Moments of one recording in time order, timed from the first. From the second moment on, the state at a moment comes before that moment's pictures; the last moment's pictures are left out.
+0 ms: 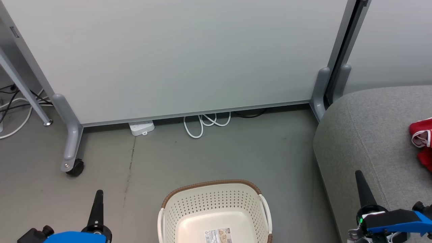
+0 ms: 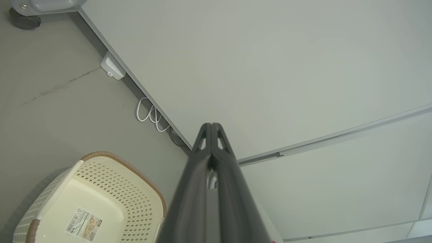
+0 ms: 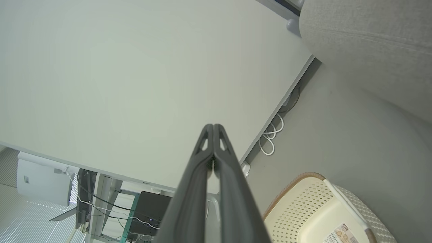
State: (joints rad) left arm -0.07 0.05 0.03 0.31 -1.19 -0.13 -0.01; right arm -0.04 -0.05 -0.11 0.20 1.10 0.13 0.06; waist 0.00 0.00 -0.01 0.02
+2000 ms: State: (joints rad) left arm -0.10 0.05 0.11 0.25 -1.61 -0.13 0.11; right arm -0.10 -0.05 -0.11 0.25 1.61 0.13 0.11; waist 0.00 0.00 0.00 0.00
